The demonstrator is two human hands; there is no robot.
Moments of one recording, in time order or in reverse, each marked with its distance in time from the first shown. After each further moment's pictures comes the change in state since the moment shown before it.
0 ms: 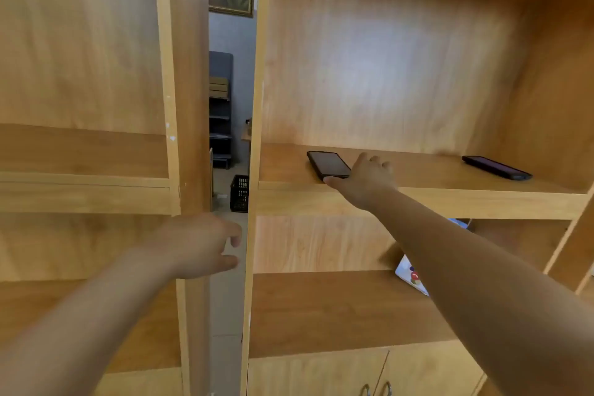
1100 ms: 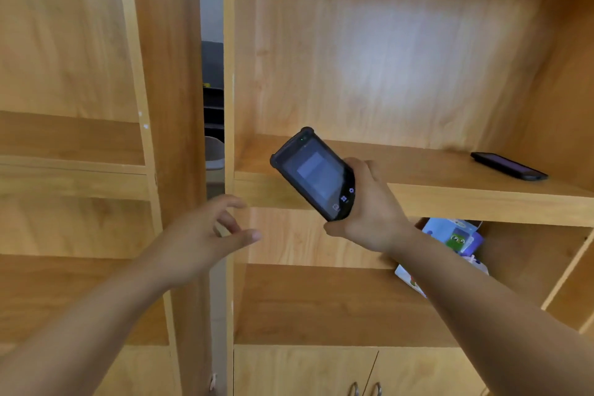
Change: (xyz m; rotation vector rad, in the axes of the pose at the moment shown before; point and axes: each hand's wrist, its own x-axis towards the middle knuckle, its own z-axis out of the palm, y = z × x) left_hand -0.004 0.080 0.003 -0.779 0.306 -0.184; right_hand -0.051 0.069 -0.011 0.500 0.003 -0.484
